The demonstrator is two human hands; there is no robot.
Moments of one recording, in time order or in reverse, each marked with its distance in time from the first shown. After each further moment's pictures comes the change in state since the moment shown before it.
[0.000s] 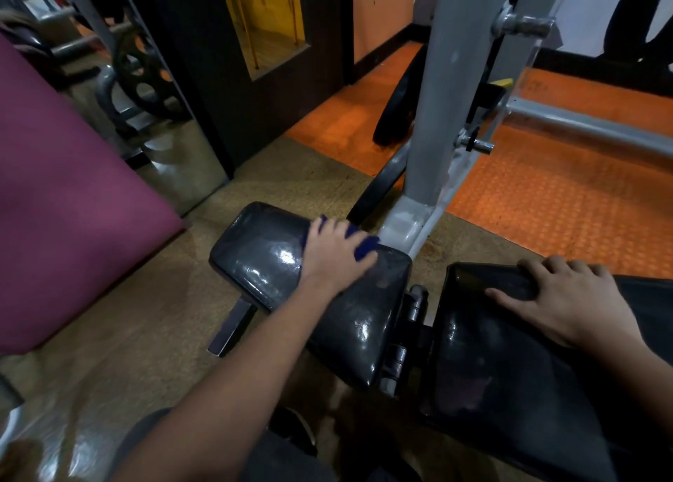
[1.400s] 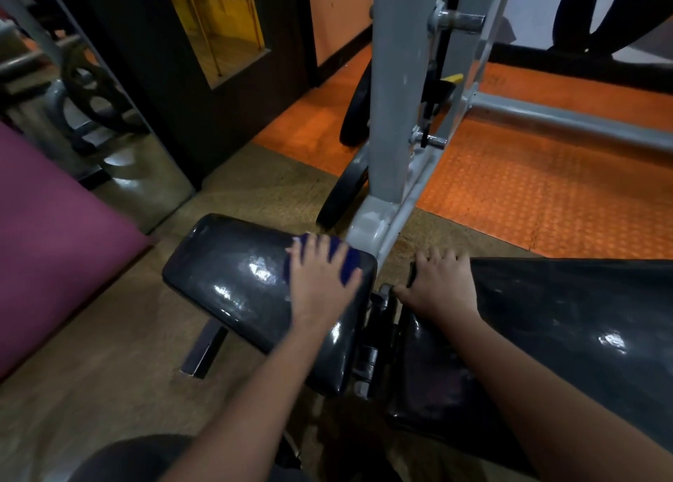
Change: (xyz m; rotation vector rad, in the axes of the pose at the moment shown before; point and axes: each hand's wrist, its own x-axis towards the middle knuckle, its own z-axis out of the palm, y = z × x) left_hand -0.025 0.054 0.006 -0.006 0.007 -0.082; right_hand 0.031 -0.100 0.010 0.001 -0.120 -0.007
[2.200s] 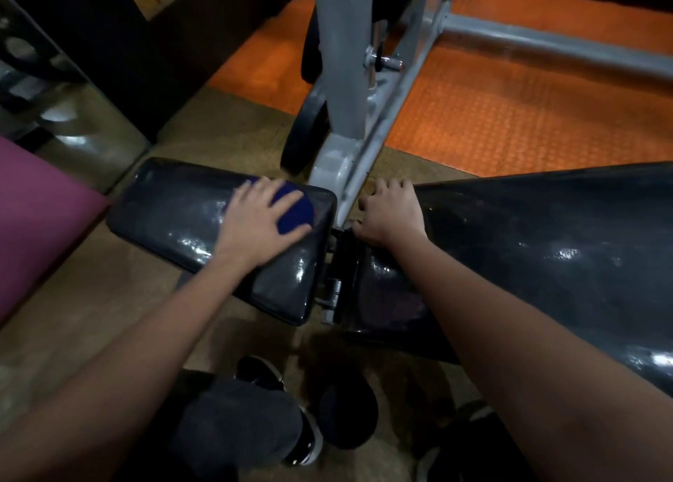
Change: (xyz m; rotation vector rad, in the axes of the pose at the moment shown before) left_hand -0.008 -0.039 0.003 -0.007 0.026 0.247; right_hand -0.002 0.004 0.005 0.011 0.059 -0.147
